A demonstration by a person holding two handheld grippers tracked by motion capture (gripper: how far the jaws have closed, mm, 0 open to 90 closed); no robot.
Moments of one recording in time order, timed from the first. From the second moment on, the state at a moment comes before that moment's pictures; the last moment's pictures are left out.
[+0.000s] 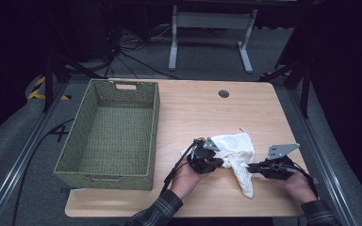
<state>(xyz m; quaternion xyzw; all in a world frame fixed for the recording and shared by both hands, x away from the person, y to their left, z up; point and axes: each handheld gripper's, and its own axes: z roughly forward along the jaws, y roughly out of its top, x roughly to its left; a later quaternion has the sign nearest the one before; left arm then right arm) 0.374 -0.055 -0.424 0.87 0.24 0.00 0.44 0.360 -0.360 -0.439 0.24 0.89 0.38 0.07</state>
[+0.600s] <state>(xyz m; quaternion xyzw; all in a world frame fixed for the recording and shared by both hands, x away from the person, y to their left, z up) 0.377 -0.024 -0.428 0.89 0.28 0.04 0.36 0.372 -0.400 -0.441 0.31 0.88 0.35 0.09</state>
